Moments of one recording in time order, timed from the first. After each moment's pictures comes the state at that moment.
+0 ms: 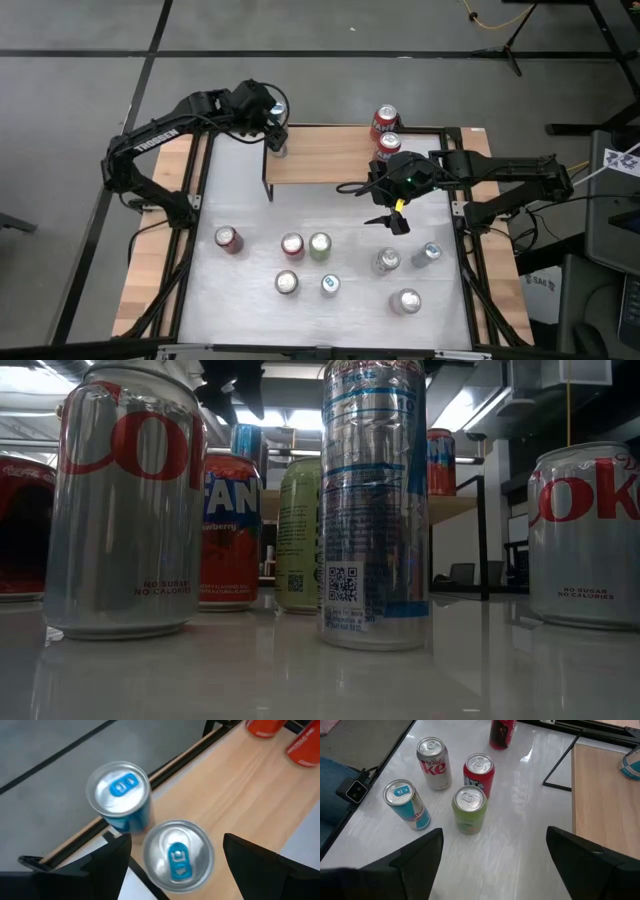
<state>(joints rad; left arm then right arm) 0.45 1.42 1.62 -1.07 -0.27 -0.33 0.05 1.32 1.38 -0.79 -0.17 -0.21</state>
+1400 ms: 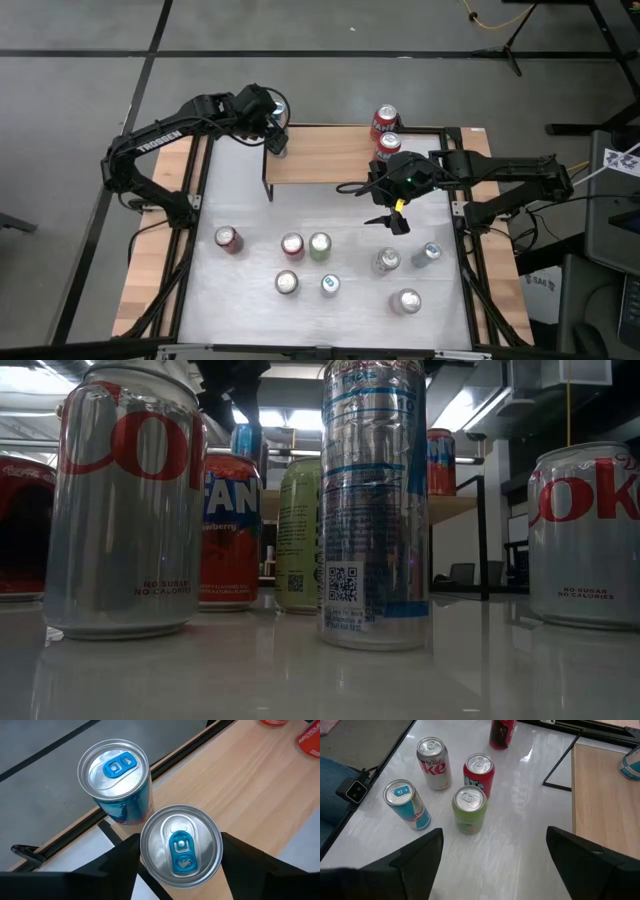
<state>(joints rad) 0.44 1.42 1.57 -1.06 -0.27 -0.36 0.05 1.32 1.38 -0.79 -0.17 -0.21</state>
